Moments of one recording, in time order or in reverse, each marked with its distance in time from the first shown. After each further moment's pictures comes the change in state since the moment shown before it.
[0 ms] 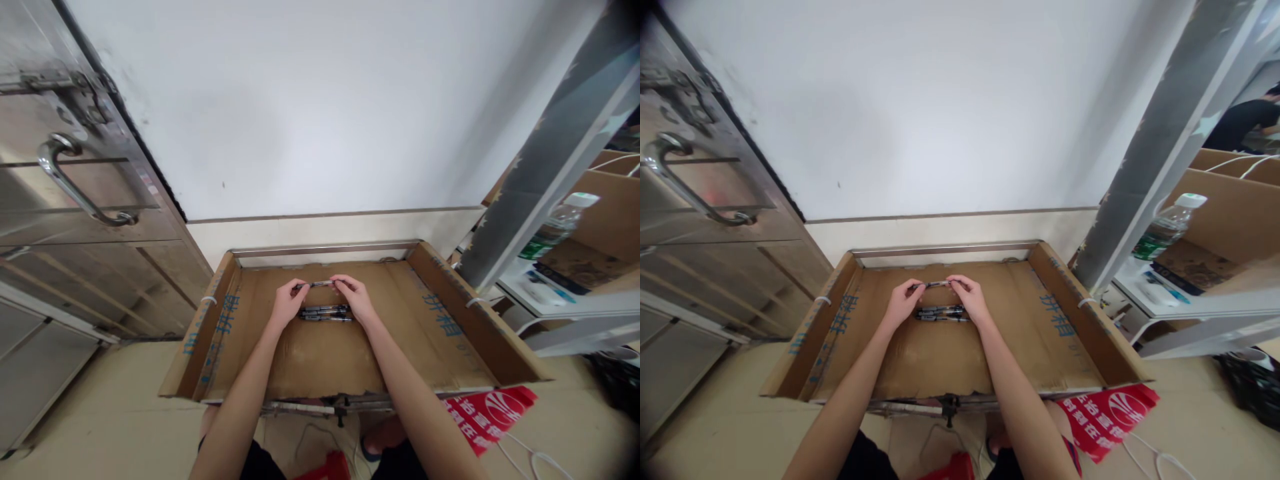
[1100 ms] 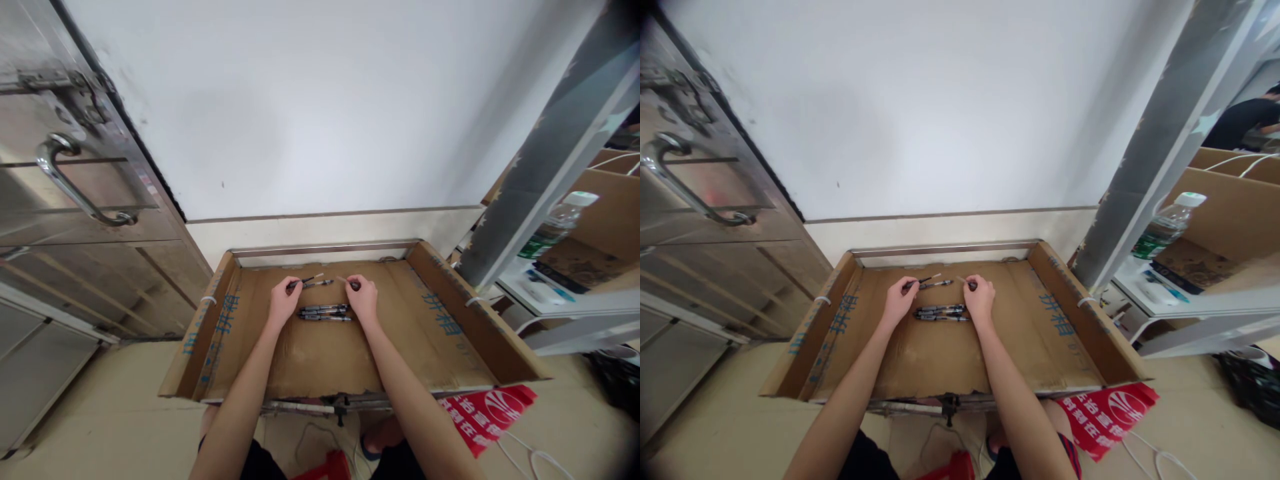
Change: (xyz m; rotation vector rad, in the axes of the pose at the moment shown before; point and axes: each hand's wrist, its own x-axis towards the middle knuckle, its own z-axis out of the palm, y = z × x) left_hand 0.003 -0.008 -0.006 0.093 0.150 -0.006; right_hand 0.003 0.020 -0.022 -0.839 0.429 -0.130
